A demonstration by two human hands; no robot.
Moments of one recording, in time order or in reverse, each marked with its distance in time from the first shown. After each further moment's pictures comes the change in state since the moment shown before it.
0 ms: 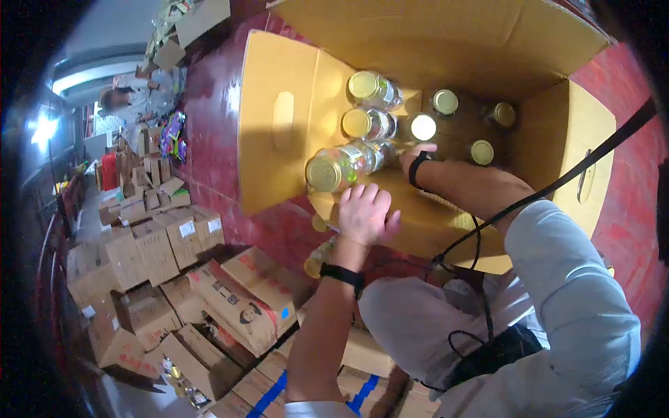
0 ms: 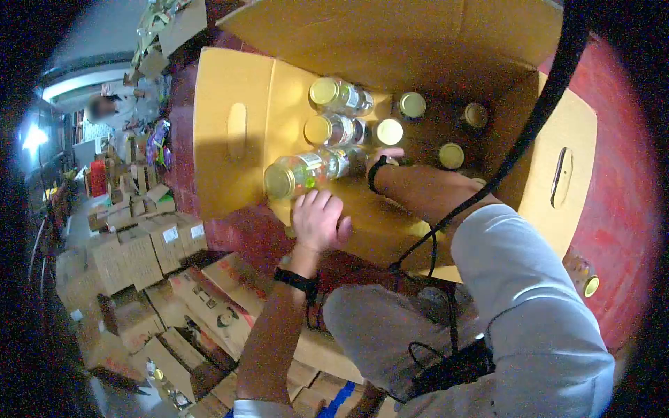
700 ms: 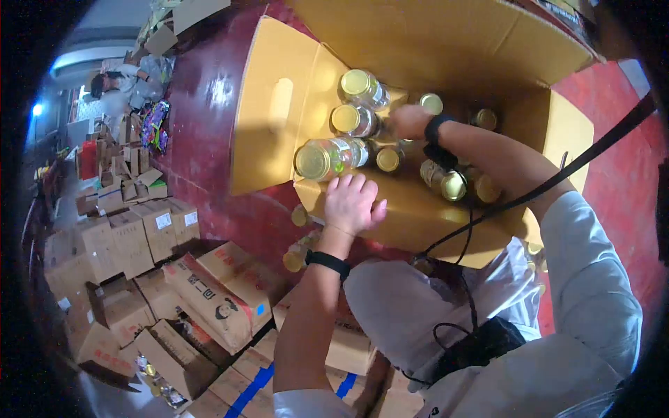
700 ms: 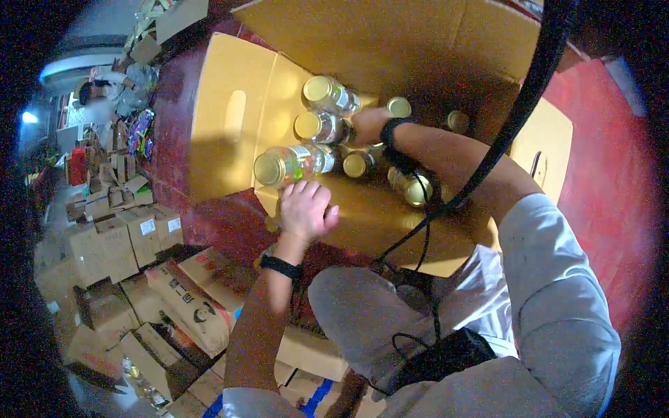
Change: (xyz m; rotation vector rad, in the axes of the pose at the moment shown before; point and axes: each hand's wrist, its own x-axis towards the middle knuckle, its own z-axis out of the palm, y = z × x) left_hand -0.001 0.003 0.000 0.003 0.006 -0.037; right_hand -0.087 0.128 -0.071 0.471 0.447 -0.285
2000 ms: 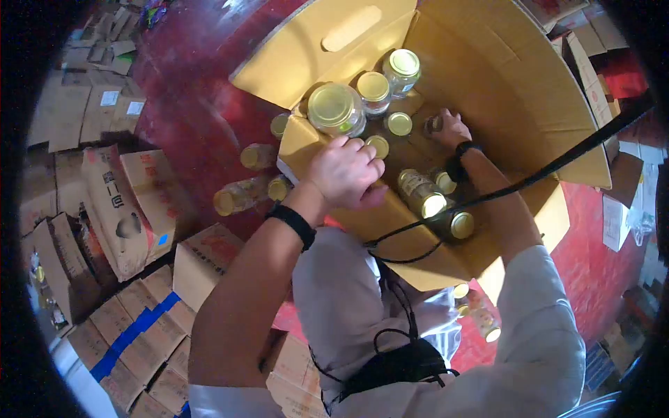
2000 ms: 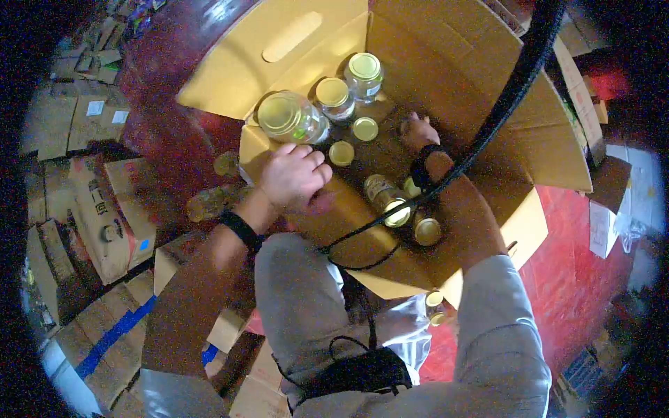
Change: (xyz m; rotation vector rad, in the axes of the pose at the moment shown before) left_hand -0.007 0.000 -0.003 -0.011 -0.017 -0.063; right_hand 0.036 0.106 0.038 -0.103 0.127 0.216
